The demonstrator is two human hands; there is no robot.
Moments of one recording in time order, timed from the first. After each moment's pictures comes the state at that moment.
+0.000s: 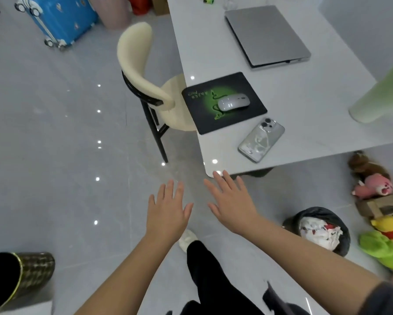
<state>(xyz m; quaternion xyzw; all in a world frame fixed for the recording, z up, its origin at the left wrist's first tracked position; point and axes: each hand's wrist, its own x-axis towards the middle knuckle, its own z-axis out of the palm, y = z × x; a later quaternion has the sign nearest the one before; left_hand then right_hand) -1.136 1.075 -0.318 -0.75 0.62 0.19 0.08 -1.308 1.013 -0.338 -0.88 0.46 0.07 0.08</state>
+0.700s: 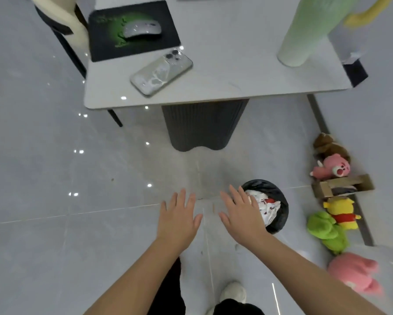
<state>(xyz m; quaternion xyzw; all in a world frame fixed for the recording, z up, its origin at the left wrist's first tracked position) -1.500 1.130 -0.455 -0.72 0.64 0.23 0.13 -1.675 1.072 -0.467 -0.82 0.52 0.15 0.19</state>
